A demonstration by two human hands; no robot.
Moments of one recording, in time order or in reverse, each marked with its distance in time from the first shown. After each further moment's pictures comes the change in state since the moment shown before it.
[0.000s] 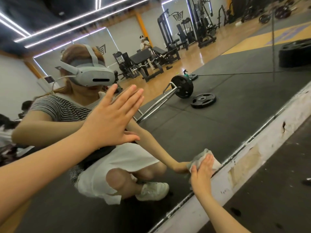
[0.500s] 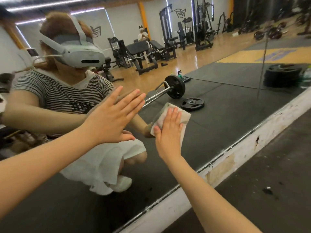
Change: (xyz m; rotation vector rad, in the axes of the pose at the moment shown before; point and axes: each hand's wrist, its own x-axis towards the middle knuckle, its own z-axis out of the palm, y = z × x) left_hand -0.001 0.002 0.000 0.041 0.022 -0.018; right_hand 0.028 -0.182 -0.040 -0.398 -0.013 -0.468
